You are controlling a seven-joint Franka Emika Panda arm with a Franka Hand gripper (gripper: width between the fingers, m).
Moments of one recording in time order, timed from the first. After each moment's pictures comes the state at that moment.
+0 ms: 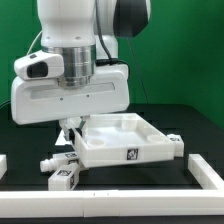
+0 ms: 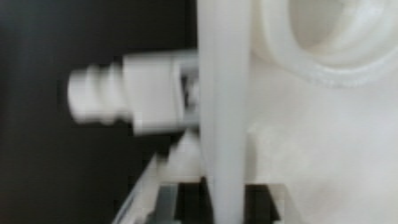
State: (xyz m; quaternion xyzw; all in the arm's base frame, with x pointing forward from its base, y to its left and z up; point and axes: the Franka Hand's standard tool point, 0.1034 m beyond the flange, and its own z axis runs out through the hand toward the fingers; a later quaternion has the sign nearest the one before) arm 0.562 -0.083 0.068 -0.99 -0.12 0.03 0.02
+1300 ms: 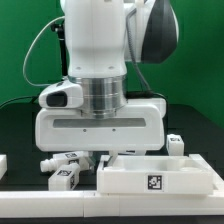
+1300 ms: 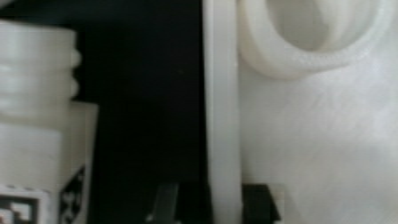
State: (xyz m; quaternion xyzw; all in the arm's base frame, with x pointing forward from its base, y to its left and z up) arm 0.599 -0.030 0.027 -1.00 0.05 0.02 0.02
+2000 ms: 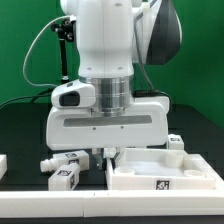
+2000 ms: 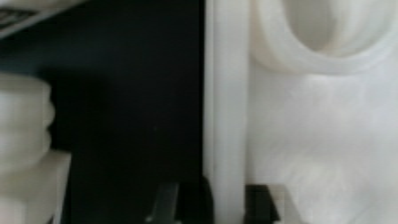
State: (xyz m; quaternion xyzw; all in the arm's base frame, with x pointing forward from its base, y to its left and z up) arm 0.563 -0.021 0.019 -1.00 -0.01 0.02 0.02
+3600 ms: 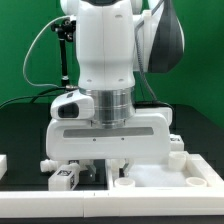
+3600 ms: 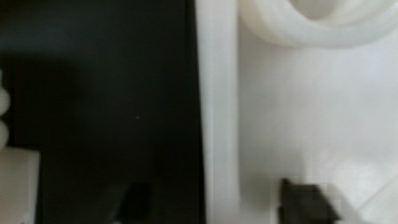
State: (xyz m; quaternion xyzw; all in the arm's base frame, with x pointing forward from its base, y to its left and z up) arm 0.576 -0.011 0.032 -1.00 0.03 0.05 0.03
